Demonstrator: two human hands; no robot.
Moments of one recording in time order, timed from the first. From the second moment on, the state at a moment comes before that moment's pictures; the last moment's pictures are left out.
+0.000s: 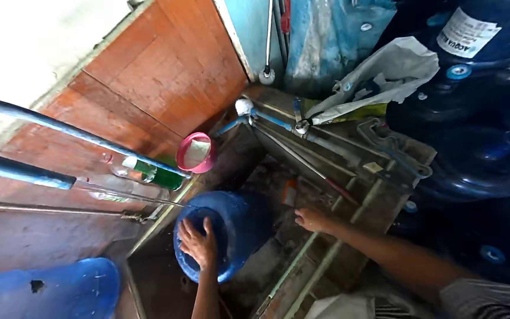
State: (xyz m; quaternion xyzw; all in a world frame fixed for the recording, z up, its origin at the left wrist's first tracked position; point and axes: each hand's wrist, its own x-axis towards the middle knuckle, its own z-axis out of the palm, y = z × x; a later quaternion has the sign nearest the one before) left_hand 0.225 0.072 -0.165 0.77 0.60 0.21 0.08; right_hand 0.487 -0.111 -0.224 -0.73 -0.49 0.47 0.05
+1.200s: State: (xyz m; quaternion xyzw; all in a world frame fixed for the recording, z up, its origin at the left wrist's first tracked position) left_hand 0.179 0.033 -0.190 0.82 0.52 0.24 0.03; right_hand 0.486 -0.117 -0.211 -0.74 -0.49 0.46 0.04
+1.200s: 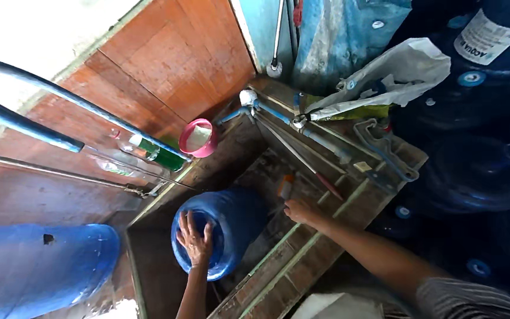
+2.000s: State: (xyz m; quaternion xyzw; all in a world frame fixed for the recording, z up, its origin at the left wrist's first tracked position) left_hand 0.217 0.061 -0.163 0.66 0.72 0.18 0.08; right_hand 0.488 -0.110 -0.217 -0.74 -0.50 0.45 0.05
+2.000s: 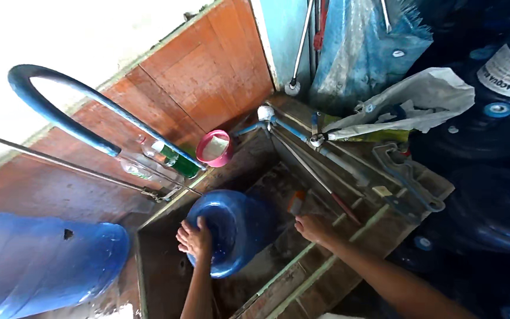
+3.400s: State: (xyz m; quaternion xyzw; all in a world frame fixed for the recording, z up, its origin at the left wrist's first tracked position) left_hand 0.286 0.014 -0.134 0.78 0.59 0.08 0.19; right_hand 0.597 -0.006 -0.114 -0.72 -0.64 0.14 0.24
